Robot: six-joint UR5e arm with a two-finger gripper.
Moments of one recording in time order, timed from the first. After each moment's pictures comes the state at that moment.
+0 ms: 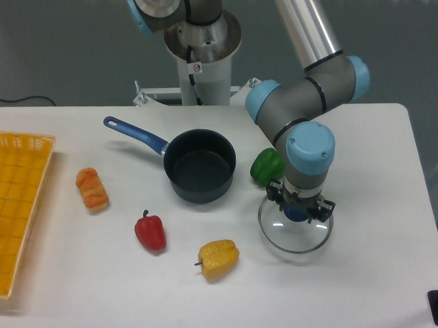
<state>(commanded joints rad) 2.59 -2.08 -1.59 -1.00 1.64 0.98</state>
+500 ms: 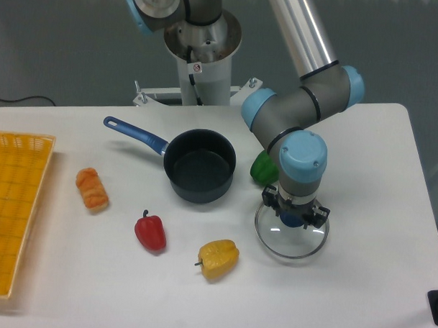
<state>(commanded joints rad) 2.58 -2.09 -1.60 -1.00 1.65 0.98</state>
